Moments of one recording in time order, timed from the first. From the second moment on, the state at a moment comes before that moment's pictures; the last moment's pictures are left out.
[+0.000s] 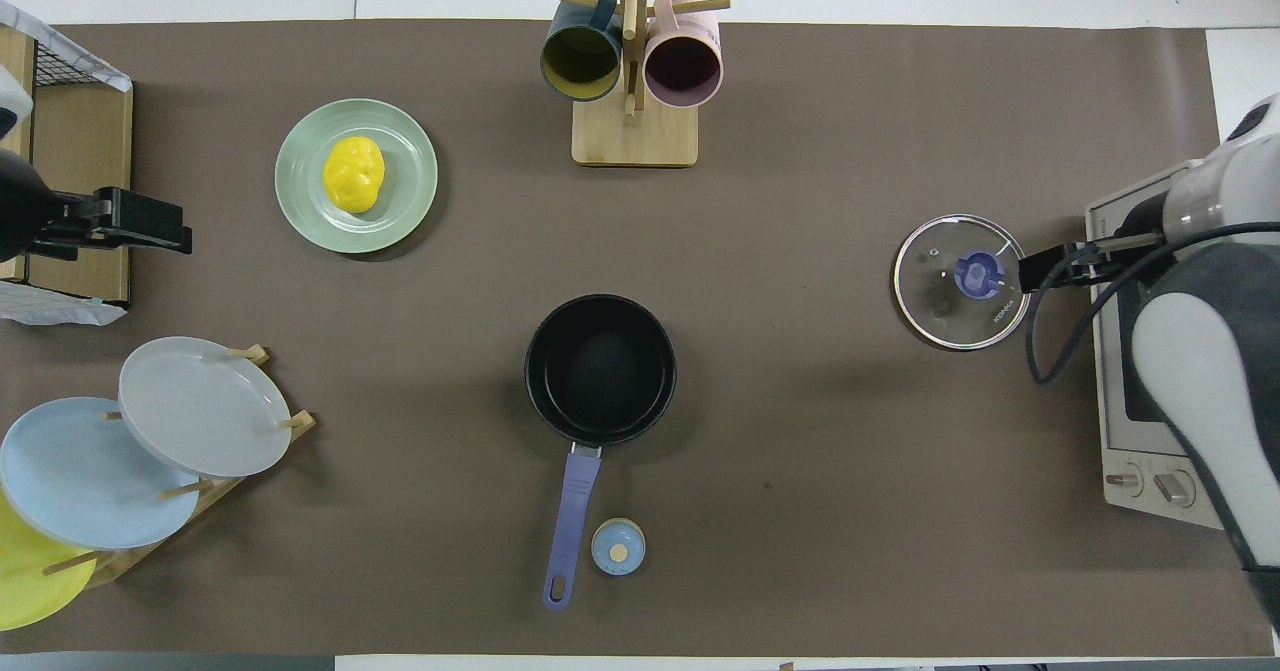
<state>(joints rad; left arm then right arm) -0.09 0.01 -0.03 -1.60 -0.03 1.64 -0.07 0.02 -0.01 0.00 -1.92 0.00 1.89 -0.11</state>
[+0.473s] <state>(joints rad) -0.11 0.20 -0.03 -1.60 -0.03 1.79 -0.05 0.02 0.10 -0.01 -2.12 0.00 2.23 -0.29</state>
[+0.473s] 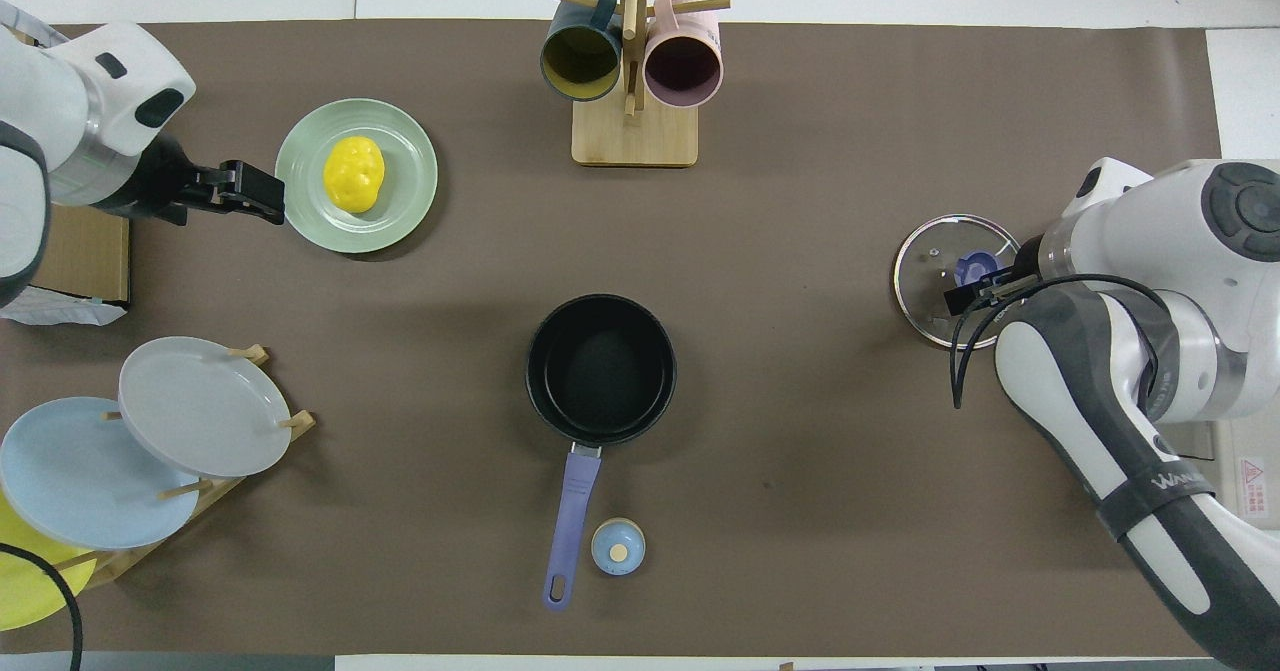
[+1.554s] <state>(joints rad) -0.13 0.51 -0.03 -1.53 -0.03 2.05 -0.05 -0.01 0.18 -0.01 -2.17 0.00 2.40 -0.39</state>
